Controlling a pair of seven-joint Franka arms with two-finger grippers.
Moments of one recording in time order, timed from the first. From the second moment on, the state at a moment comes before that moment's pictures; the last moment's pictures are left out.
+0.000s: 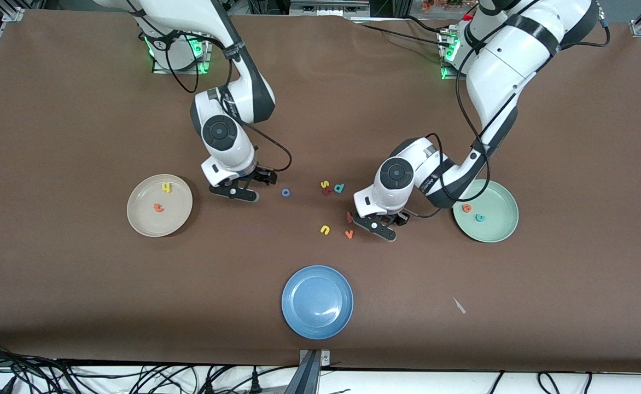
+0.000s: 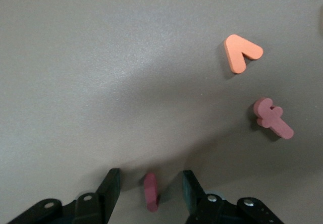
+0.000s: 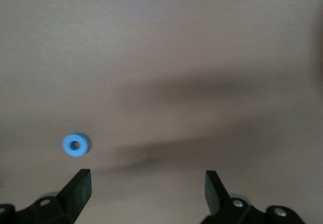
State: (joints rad) left arm -0.13 0.83 -0.47 -1.61 0.52 2.28 -0.33; right arm 0.93 0.53 -0.37 -1.89 0.32 2.31 0.58
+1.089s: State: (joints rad) left arm 0.00 0.67 -0.47 -1.60 0.52 2.05 -0.20; right arm 0.93 0.77 -0.32 -1.64 0.38 2.31 0.55
